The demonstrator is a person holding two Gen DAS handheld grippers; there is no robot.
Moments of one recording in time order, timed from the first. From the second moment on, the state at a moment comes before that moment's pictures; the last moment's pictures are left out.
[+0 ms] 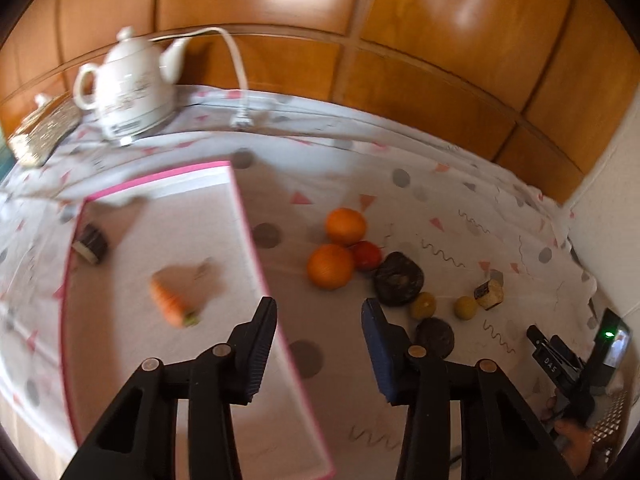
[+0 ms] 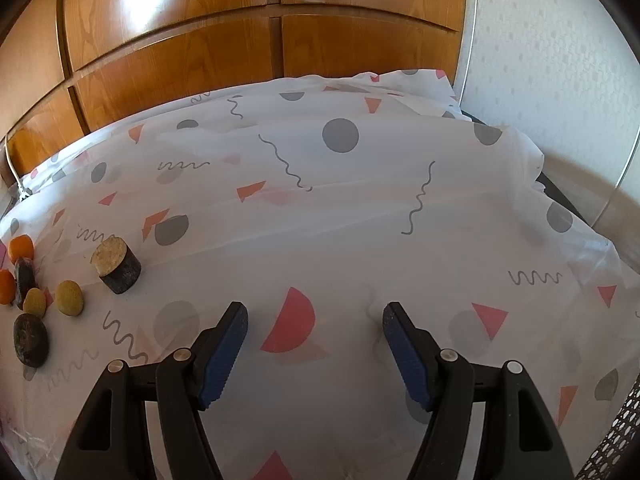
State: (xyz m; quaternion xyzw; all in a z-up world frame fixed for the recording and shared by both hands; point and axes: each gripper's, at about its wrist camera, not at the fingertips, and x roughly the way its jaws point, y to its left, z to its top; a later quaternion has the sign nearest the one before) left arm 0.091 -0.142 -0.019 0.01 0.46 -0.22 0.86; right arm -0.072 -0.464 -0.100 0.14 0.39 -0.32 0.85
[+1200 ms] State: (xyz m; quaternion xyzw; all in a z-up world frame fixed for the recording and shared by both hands) left arm 0.105 -0.131 -0.035 -0.01 0.47 -0.17 0.87; right arm -0.069 -0.459 -0.100 0.16 0.39 -0.33 0.84
